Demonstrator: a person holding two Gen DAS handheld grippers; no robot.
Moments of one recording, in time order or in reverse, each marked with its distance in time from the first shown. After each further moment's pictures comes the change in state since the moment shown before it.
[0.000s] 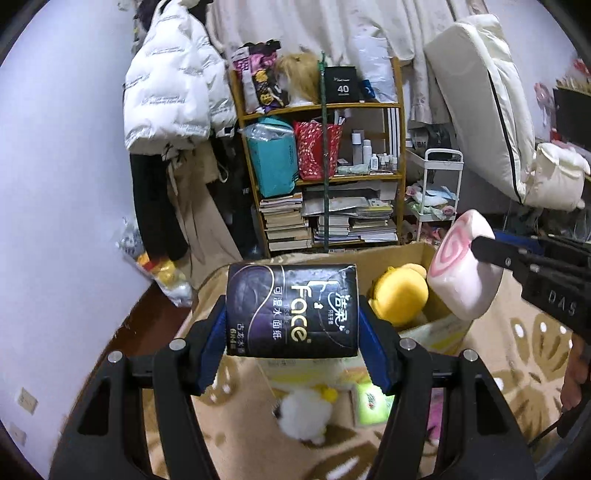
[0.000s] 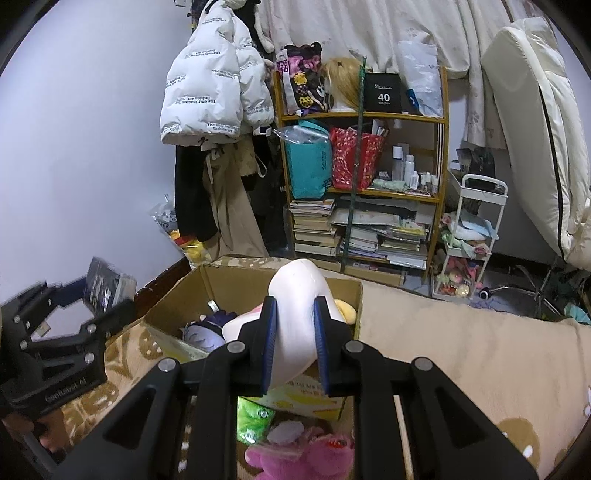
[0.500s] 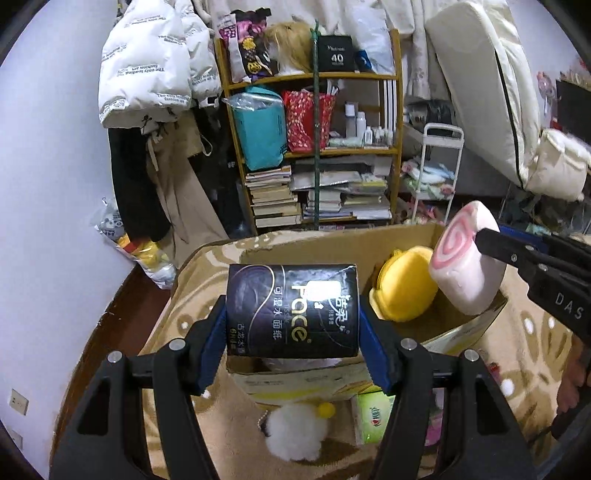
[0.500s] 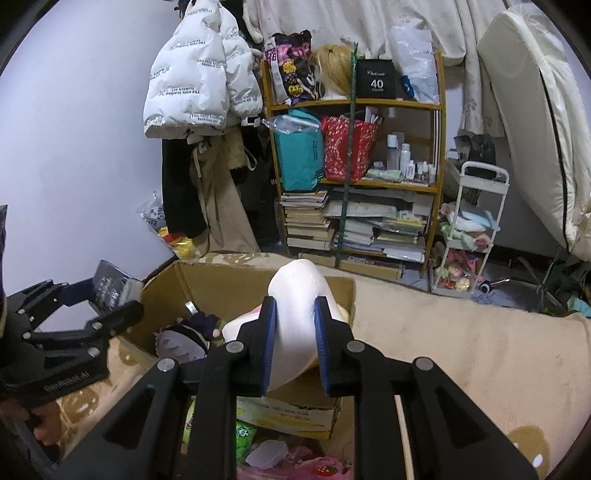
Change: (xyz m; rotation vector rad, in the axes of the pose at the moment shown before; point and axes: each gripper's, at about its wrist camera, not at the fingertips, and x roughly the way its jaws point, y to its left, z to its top) left arm 0.061 -0.006 -0.007 0.000 0.101 -0.038; right arm 0.043 -0.020 -0.006 0.029 0.030 -0.008
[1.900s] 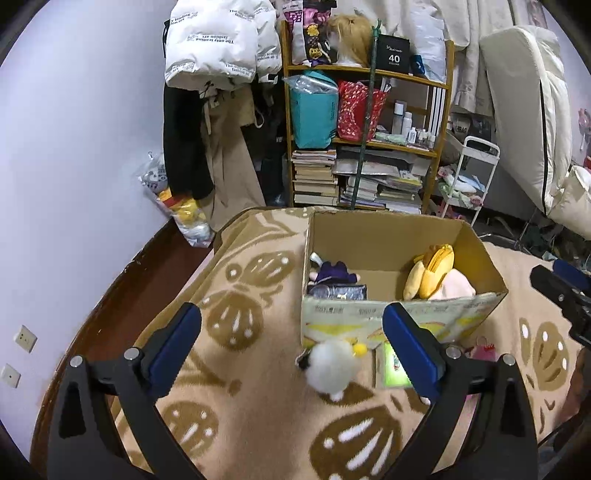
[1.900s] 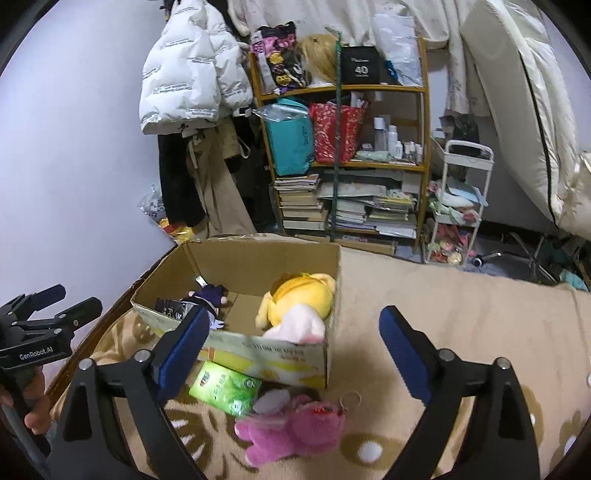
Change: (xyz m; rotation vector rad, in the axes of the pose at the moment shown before) left arm -0.062 0.045 -0.024 -0.178 0.084 0.094; right arm -0.053 -0.010 -0.015 0.060 0.060 -0.022
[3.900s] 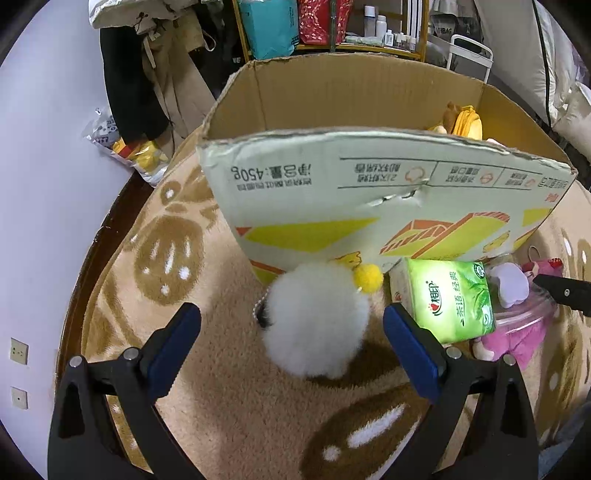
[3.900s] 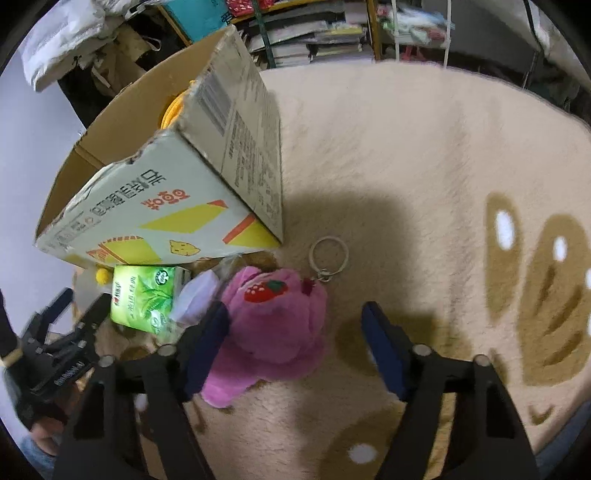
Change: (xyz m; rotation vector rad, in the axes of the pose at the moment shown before) left arm 0.127 -0.033 -0.059 0.136 0.280 -0.051; right arm 0.097 -0.068 -0.090 0.349 0.563 -0.030
